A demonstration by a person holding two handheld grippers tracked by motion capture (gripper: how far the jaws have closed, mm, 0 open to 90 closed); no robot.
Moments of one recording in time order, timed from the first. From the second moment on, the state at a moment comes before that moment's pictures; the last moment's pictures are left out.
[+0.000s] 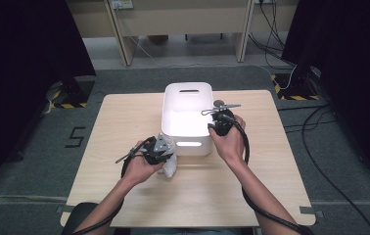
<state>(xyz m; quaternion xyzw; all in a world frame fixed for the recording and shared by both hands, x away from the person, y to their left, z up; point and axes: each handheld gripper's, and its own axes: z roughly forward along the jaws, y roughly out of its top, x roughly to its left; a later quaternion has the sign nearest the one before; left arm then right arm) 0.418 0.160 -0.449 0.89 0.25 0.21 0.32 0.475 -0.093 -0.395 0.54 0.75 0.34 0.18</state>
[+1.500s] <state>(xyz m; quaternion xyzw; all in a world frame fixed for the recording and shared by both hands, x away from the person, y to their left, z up) 0.418 0.141 -0.436 0.90 0.23 0.21 0.31 0.474 -0.088 -0.395 0.53 0.75 0.34 0.18</state>
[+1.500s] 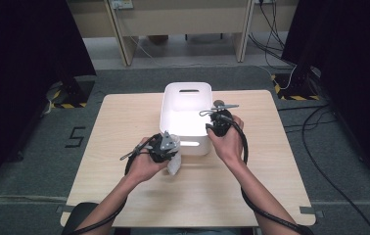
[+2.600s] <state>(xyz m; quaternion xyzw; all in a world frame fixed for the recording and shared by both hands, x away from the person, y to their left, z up) 0.418 0.129 -0.433 0.89 0.23 0.21 0.33 0.474 -0.088 -0.395 0.53 0.75 0.34 0.18</state>
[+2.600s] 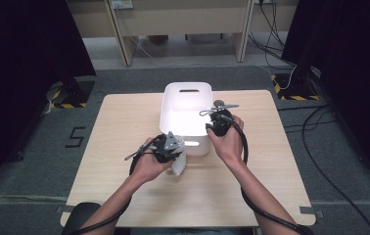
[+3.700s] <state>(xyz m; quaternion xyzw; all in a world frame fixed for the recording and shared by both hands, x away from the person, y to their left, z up) 0.420 0.115 -0.432 0.89 0.22 0.21 0.32 0.474 -0.087 -0.395 0.53 0.75 0.34 0.19</state>
